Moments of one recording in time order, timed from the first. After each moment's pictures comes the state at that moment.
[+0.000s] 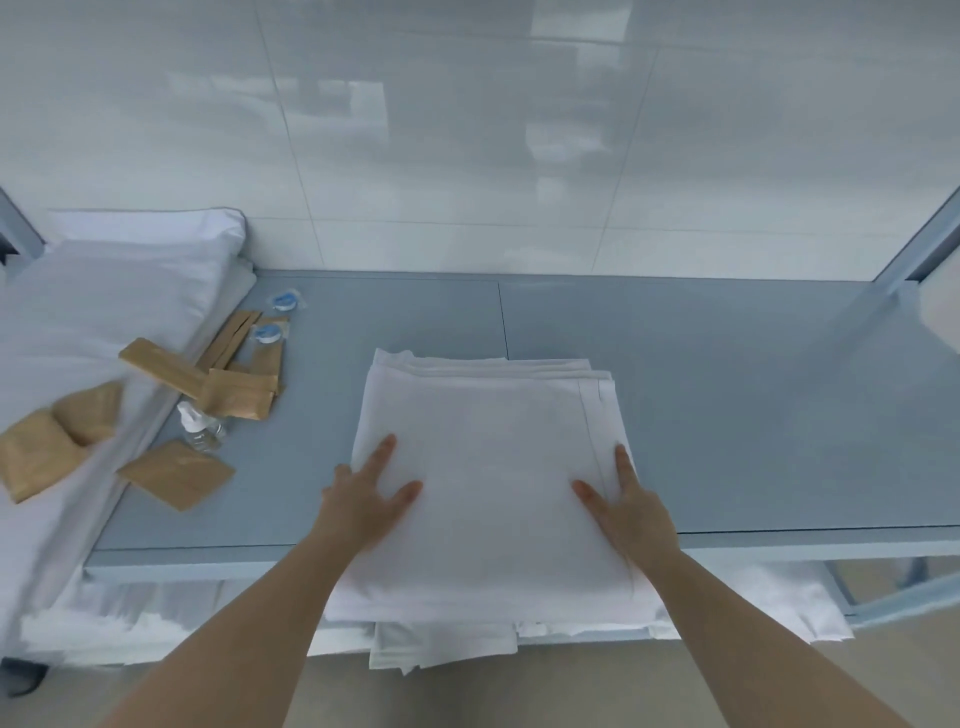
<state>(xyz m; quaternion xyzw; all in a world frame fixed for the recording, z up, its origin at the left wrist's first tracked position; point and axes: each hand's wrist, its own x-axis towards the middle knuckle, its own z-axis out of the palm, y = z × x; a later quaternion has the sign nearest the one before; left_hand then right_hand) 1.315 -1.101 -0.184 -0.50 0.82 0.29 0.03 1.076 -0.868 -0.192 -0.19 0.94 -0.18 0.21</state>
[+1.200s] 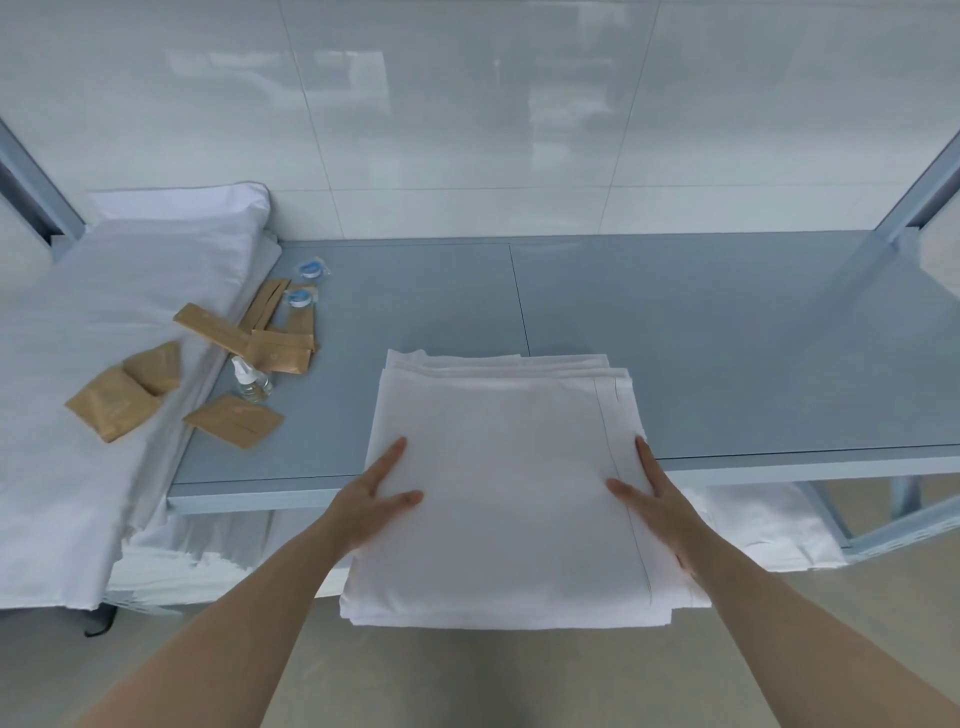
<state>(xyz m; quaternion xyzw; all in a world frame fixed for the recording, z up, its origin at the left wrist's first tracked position) 1.409 -1.062 -0.175 -0.43 0.71 0.56 -0.03 1.141 -0.793 -0.176 -0.14 0.80 -0.45 0.38</state>
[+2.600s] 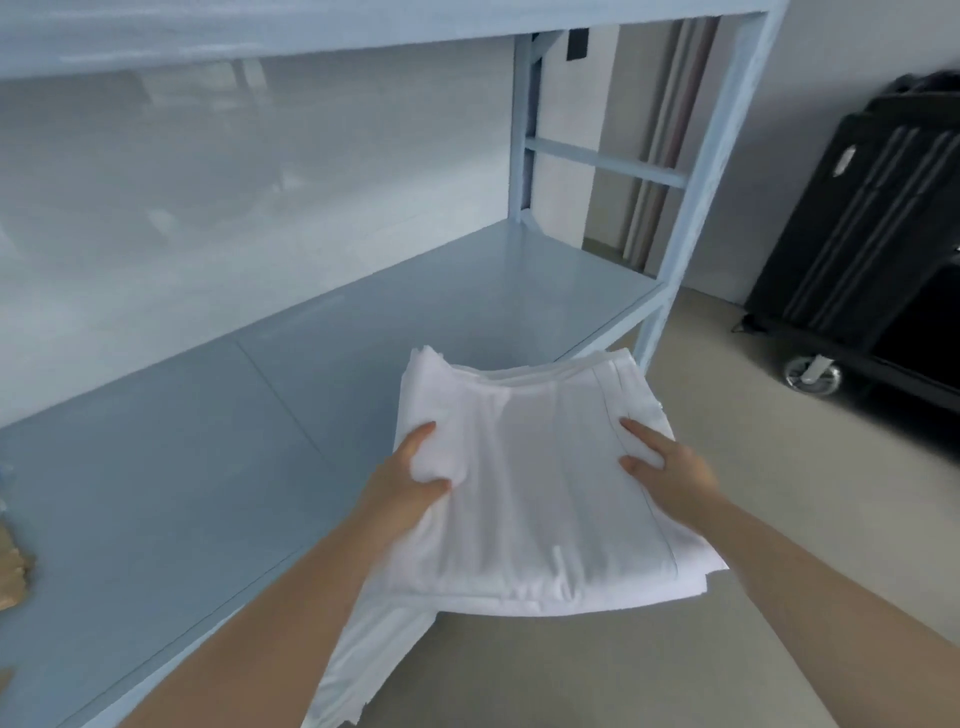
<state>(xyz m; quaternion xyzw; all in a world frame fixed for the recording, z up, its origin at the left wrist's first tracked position) 1.237 -0.895 -0.107 -0.10 0.88 0.46 0.04 1.189 -0.546 -0.099 0.03 0.92 -0.40 0.07</state>
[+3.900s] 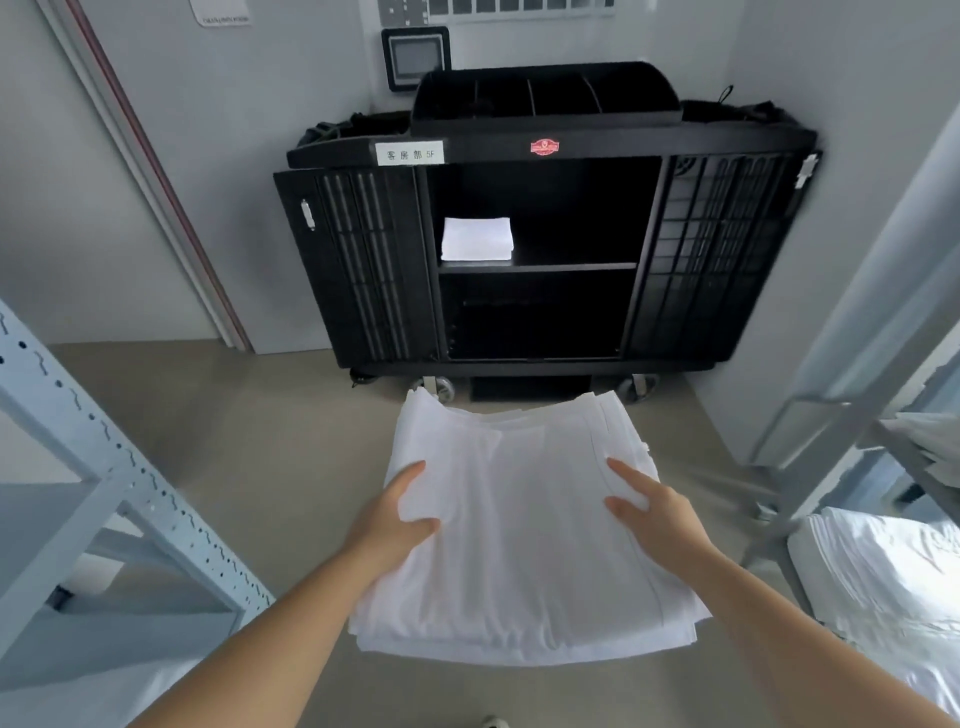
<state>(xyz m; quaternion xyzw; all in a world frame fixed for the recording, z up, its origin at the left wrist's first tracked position) 0.942 -0.111 -0.135 0.25 0.85 0.40 0.24 1.177 0.150 -0.123 0.39 0.82 -0.41 -0.08</state>
